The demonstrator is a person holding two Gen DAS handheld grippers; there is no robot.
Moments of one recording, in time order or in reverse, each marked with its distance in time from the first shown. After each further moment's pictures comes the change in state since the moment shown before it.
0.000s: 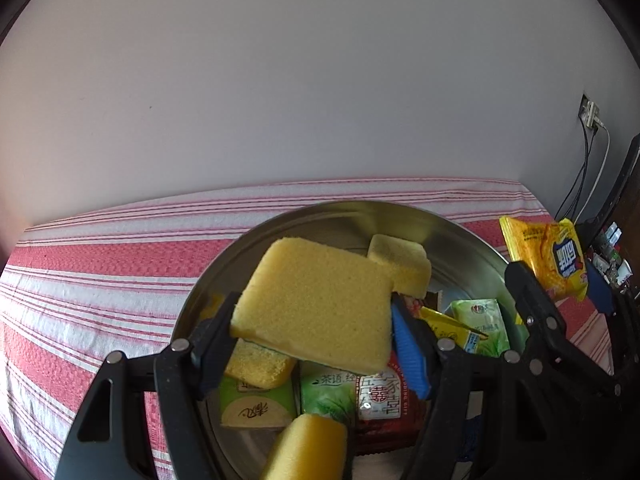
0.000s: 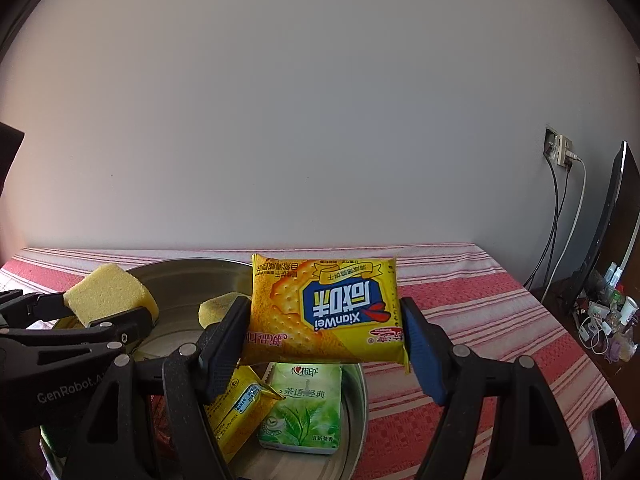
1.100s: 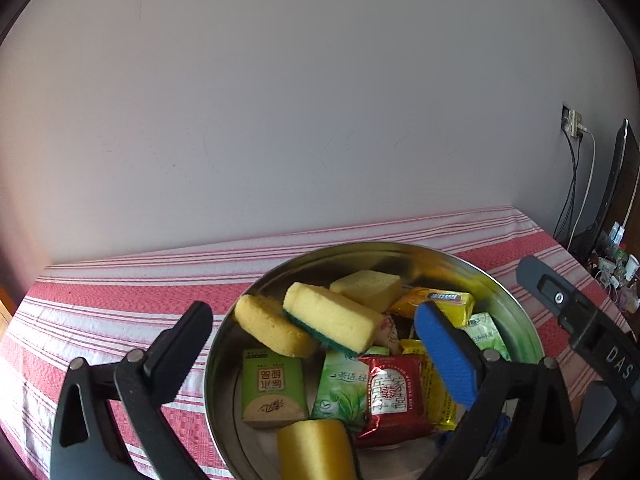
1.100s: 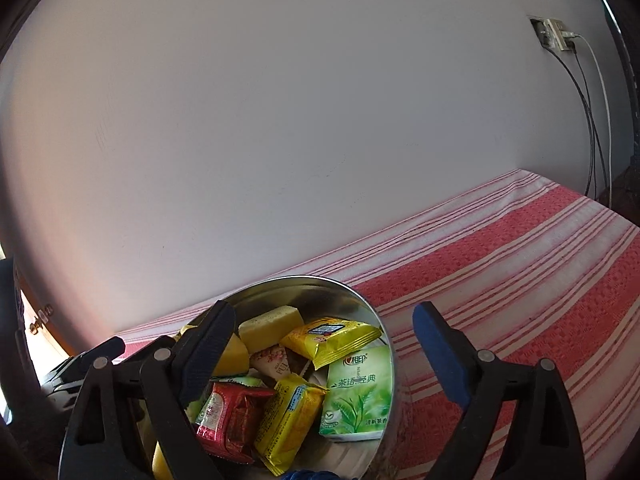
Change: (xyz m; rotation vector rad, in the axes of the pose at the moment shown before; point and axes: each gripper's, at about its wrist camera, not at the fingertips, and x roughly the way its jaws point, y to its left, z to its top) left arm -0.026 -0.023 -0.009 0.067 -0.231 0.041; right arm 0.019 -0.084 -0.016 0.416 -0.037 0.276
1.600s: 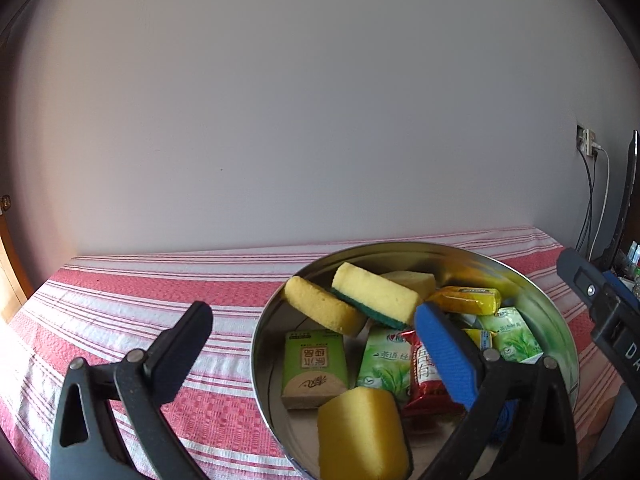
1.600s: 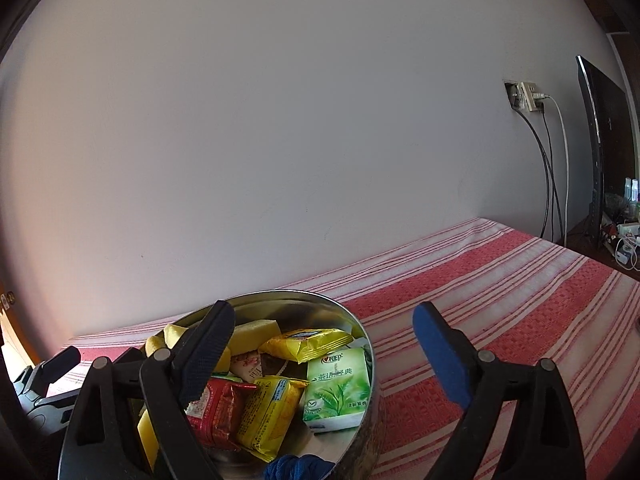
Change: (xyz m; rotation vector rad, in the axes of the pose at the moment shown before) left arm -0.019 0.032 -0.036 -0.059 -0.123 0.080; right arm -0.037 0.034 -0.033 -0.146 -0.172 -0.148
